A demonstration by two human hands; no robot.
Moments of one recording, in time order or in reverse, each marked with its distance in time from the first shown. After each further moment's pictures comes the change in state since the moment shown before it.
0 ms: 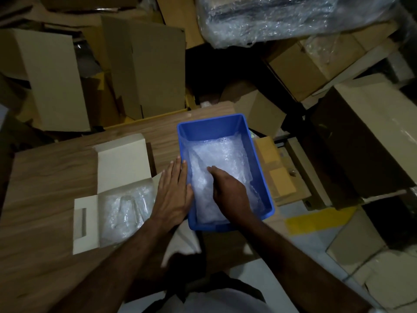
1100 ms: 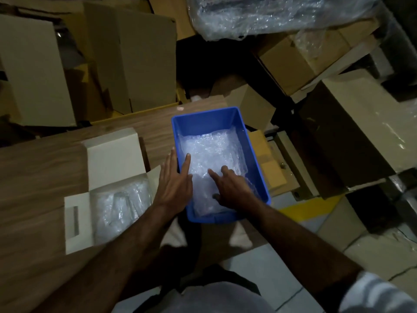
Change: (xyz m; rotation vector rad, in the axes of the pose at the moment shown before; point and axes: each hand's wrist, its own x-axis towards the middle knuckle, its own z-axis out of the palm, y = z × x) left_hand 0.015 -0.002 0.009 -0.036 -0.030 0.063; right_hand 0.009 0.026 -0.002 -0.583 -0.640 0.037
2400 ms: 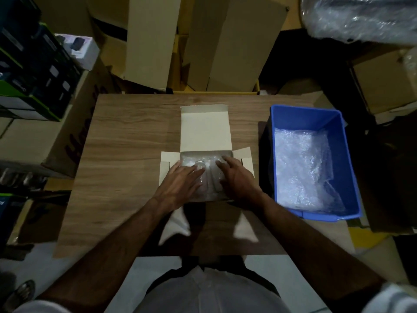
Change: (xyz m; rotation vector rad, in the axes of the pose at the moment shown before) left_hand -0.135 -0.196 -0.059 0.100 0.040 0.034; right_hand 0.030 -0.213 -0.006 0.217 0.153 -0.343
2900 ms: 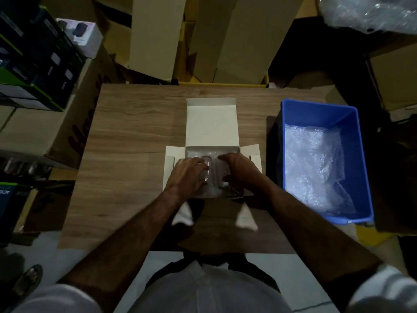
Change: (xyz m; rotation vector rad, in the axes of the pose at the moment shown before) left_hand 0.019 -0.003 0.008 0.007 -0.130 -0.074; right_hand 0.040 0.005 -0.004 0.016 -0.212 0.064
